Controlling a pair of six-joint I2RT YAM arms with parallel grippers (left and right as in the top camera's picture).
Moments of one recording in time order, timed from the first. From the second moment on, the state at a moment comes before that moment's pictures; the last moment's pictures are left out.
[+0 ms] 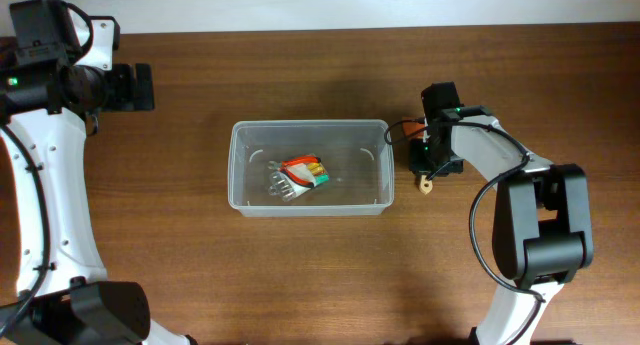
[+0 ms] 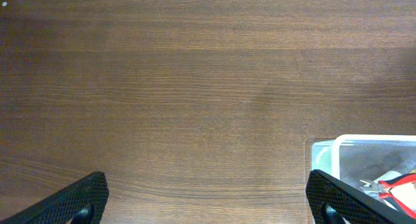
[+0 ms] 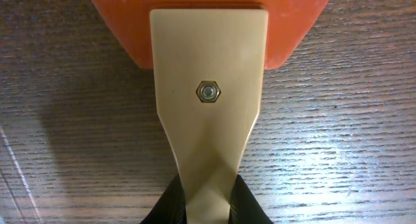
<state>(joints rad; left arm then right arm) 0.22 1.74 1.91 -1.11 0.06 0.19 0.11 2.02 1.33 -0.75 0.01 0.21</state>
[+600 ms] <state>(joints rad) 0.22 1.74 1.91 -1.11 0.06 0.19 0.11 2.03 1.41 -0.87 0.01 0.21</state>
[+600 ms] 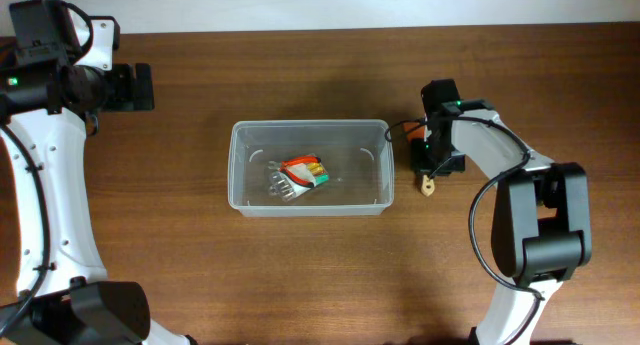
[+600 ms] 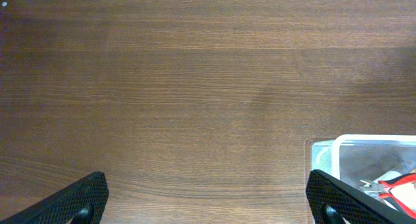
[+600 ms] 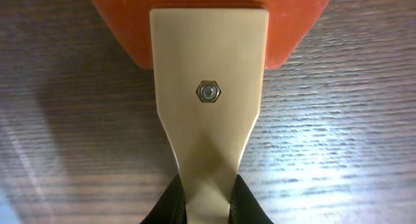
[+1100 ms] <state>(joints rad) 0.22 1.74 1.91 -1.11 0.06 0.19 0.17 1.80 1.81 -1.10 0.01 -0.06</state>
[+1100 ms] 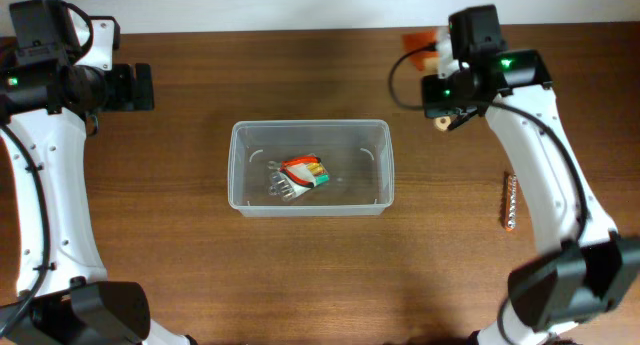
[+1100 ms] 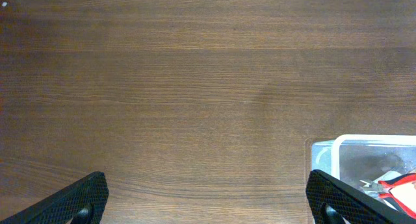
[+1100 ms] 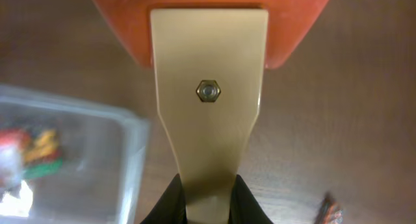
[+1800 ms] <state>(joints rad) 0.22 1.74 1.91 -1.11 0.07 0.19 0.55 2.00 1.85 -1.21 -0.10 -0.77</state>
